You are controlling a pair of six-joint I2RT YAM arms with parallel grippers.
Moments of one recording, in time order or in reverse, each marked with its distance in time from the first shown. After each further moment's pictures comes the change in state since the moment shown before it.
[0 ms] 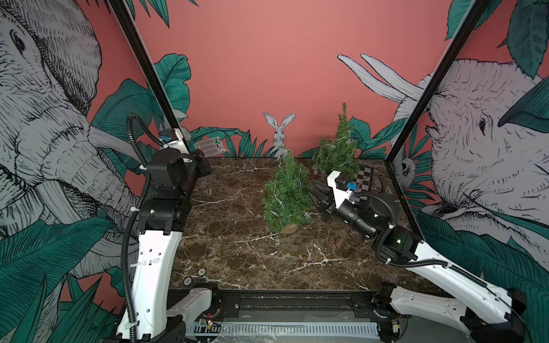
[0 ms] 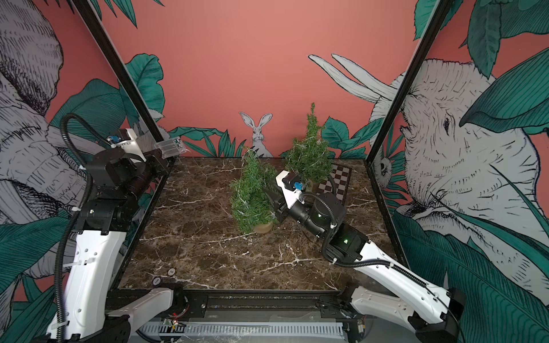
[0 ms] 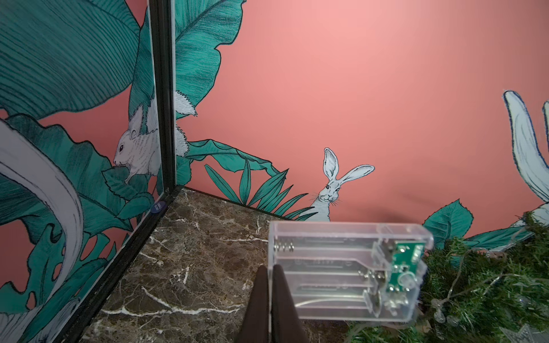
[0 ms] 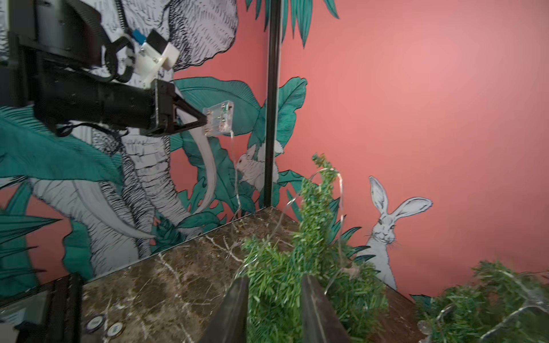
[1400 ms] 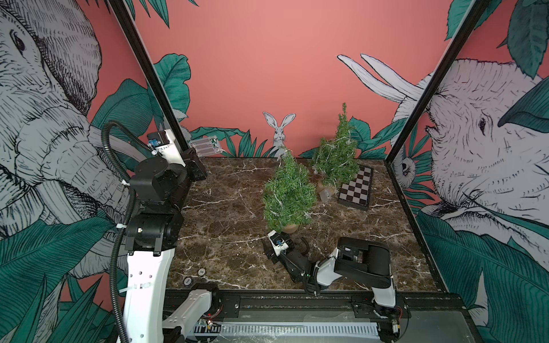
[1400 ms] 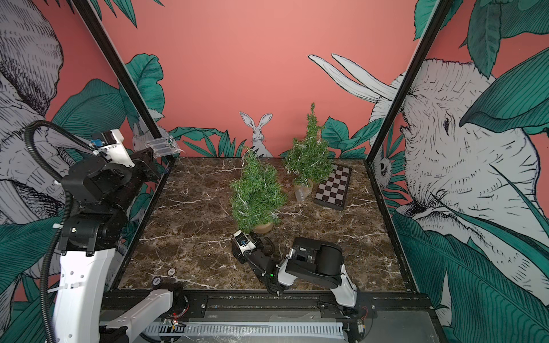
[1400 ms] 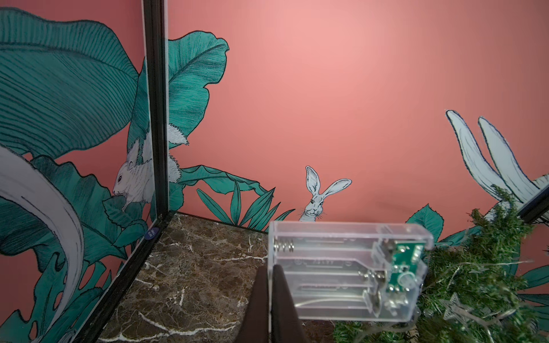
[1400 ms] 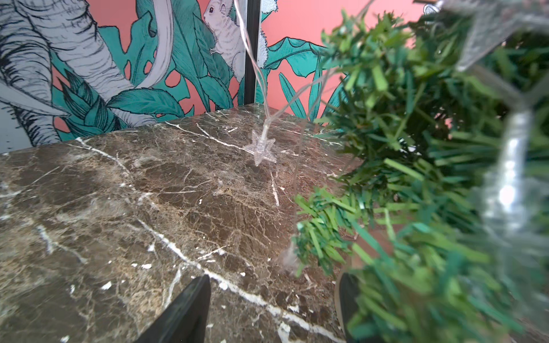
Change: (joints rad) left arm 0.000 -0.094 0.020 -0.001 0.056 0.034; right arm 0.370 1.068 -0.287 1.175 0.671 0.025
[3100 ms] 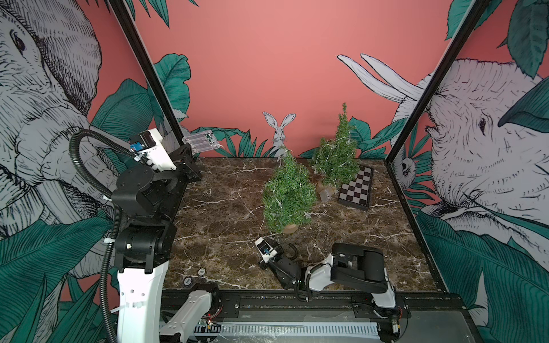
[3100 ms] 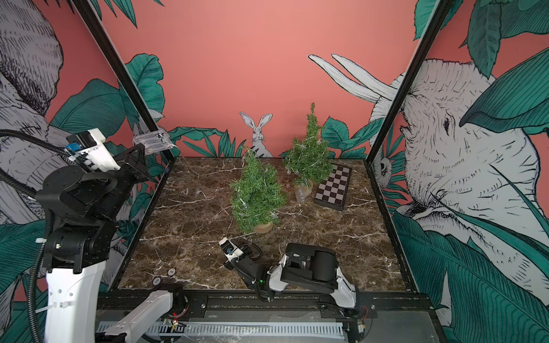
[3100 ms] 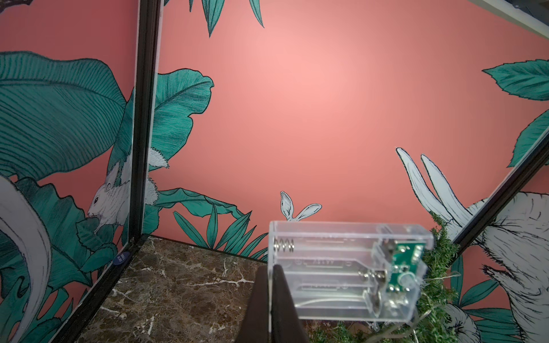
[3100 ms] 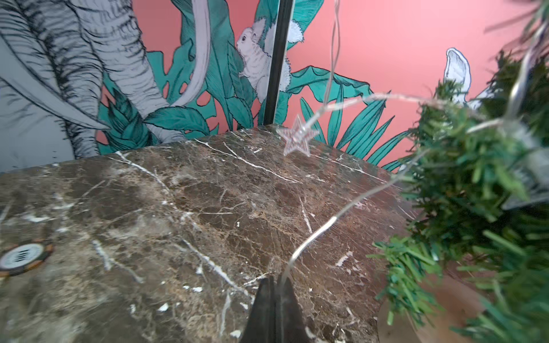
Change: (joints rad) left arm 0.000 -0.053 0.033 0.034 0.040 -0.069; right arm 0.121 -0.049 0.089 -0.072 0.052 -0.110
